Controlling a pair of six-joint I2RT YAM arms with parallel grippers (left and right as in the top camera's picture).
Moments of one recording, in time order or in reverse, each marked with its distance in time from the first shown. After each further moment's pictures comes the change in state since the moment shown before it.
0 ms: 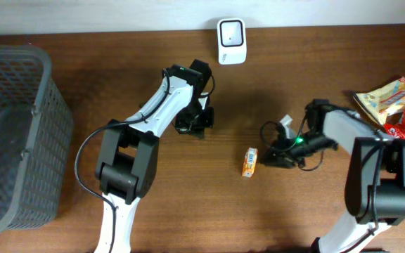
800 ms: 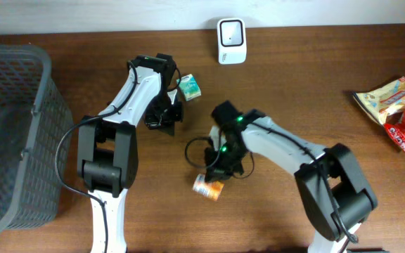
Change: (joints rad) left arm 0.181 0.000 0.009 -0.133 -0.060 0.099; right arm 0.619 0.010 0.179 -0.003 0.117 0.471
